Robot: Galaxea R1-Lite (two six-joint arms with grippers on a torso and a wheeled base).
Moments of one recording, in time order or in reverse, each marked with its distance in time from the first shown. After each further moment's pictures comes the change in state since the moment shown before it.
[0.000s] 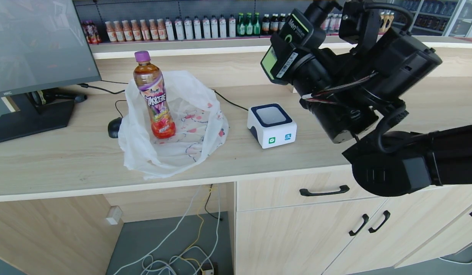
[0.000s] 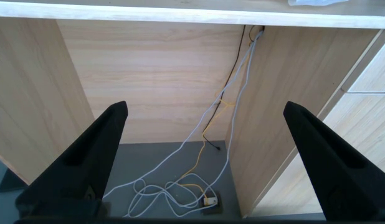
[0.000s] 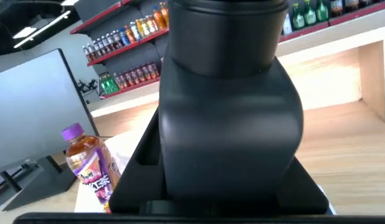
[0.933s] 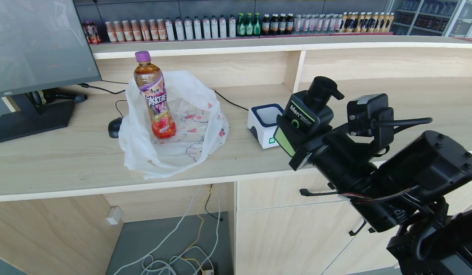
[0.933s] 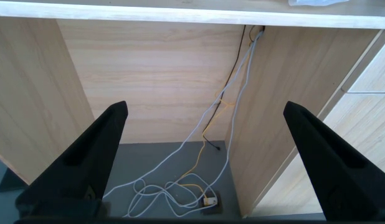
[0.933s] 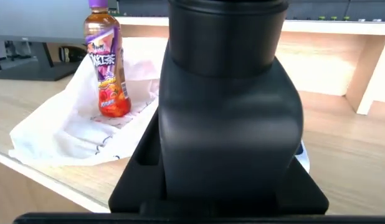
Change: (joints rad) left arm 0.000 0.000 0.000 0.000 0.000 -0.001; right arm 0.010 -0.108 0.667 -0.400 0.145 -0.261
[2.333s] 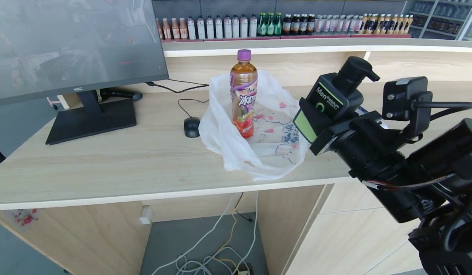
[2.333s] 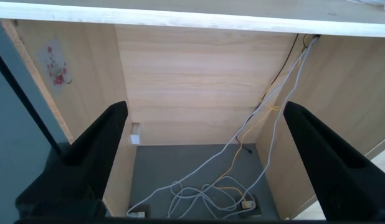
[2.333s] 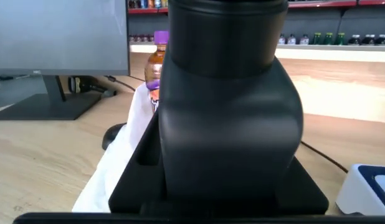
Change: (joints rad) left arm 0.000 0.000 0.000 -0.001 0.000 -0.005; right arm -0.052 -0.068 0.008 0.000 -0.020 0.015
